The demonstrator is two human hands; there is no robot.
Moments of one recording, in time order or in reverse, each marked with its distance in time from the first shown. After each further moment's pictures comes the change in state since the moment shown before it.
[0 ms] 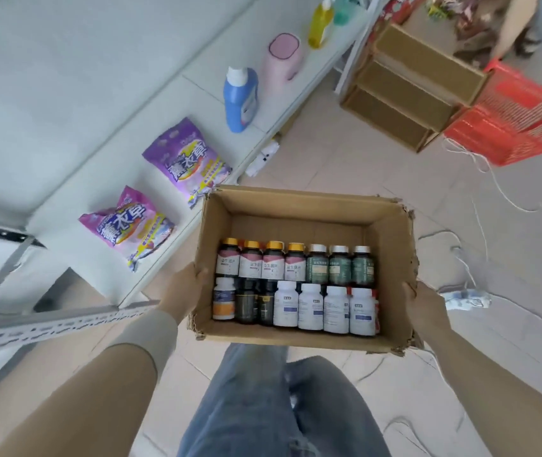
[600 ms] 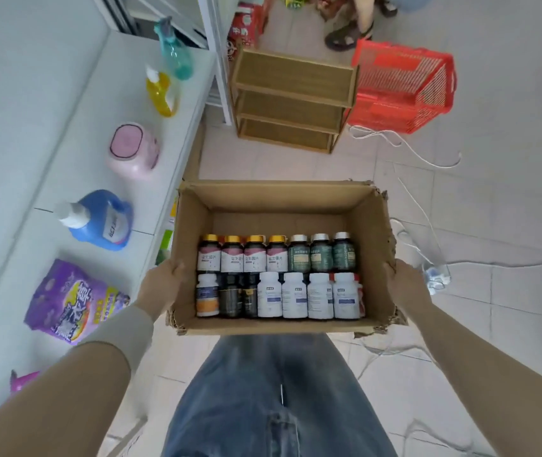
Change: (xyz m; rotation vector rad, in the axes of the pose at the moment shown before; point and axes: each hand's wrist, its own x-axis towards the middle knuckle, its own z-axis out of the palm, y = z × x) left_hand 0.180 0.339 -0.008 0.307 -0.023 0.270; right_hand 0.225 0.039 -0.135 0.147 0.054 0.254
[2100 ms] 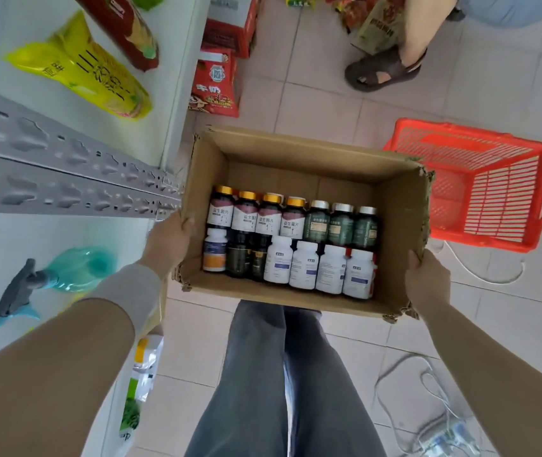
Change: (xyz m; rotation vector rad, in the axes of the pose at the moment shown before) left_hand 0.668 0.444 -0.139 0.128 -0.070 -0.003; right_hand 0.693 -0.293 -0.120 0.081 -0.047 0.287
